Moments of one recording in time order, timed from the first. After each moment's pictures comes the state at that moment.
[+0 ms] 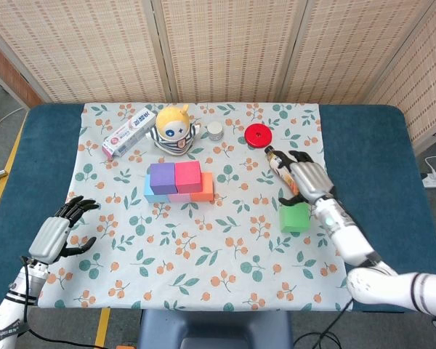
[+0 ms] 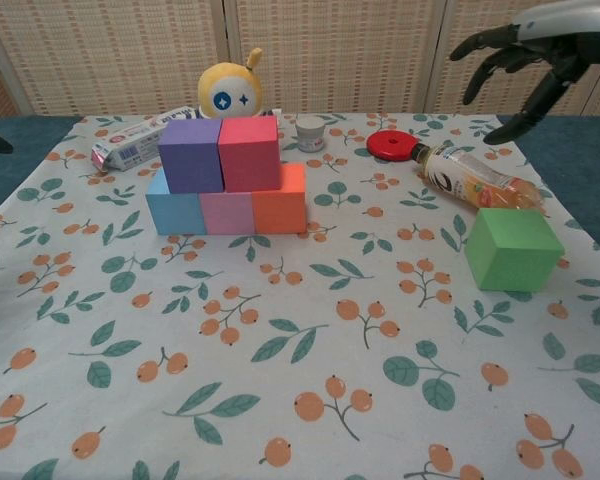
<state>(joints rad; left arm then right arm) -0.36 -1.26 -0.03 -1.42 1.56 1.31 -0.36 0.94 -1.07 0.08 -1.83 -0.70 0.97 -0.18</state>
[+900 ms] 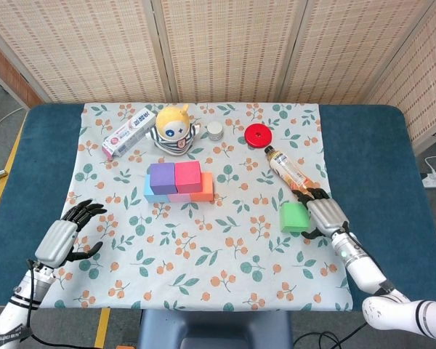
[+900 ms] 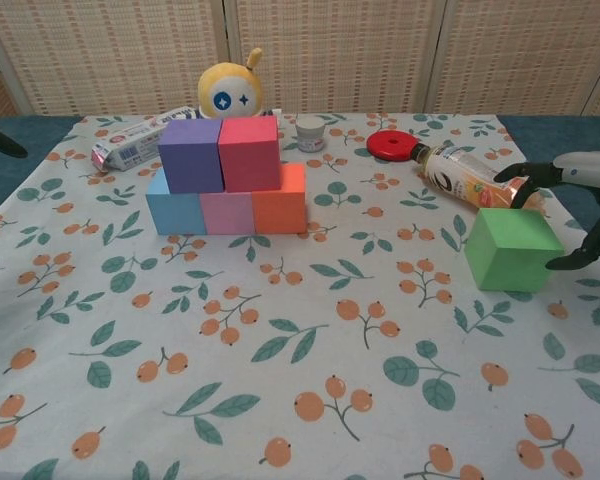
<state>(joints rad) -0.36 -1.24 -0.02 -1.50 1.57 1.31 -0.30 0.71 -1.26 -0.03 -1.61 -0.96 0.96 -0.22</state>
